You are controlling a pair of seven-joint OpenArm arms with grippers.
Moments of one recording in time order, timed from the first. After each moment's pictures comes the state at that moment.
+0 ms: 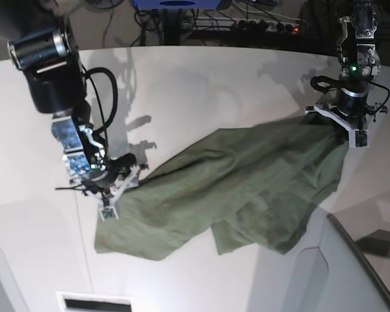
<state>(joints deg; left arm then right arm) 21.9 -18.6 -14.3 93.3 -8.7 -0.8 18.3 20.4 3.8 -12.9 42.1 6.9 5.6 -21.2</state>
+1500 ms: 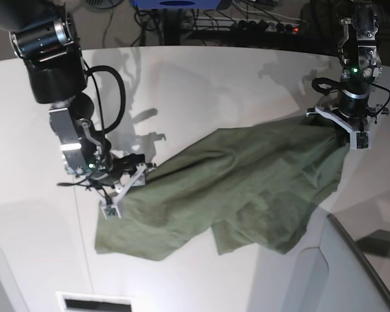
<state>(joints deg) 21.6 -19.0 -14.4 93.3 -8.7 -0.8 18.3 16.1 4.0 -12.8 53.8 14.2 5.7 -31.9</state>
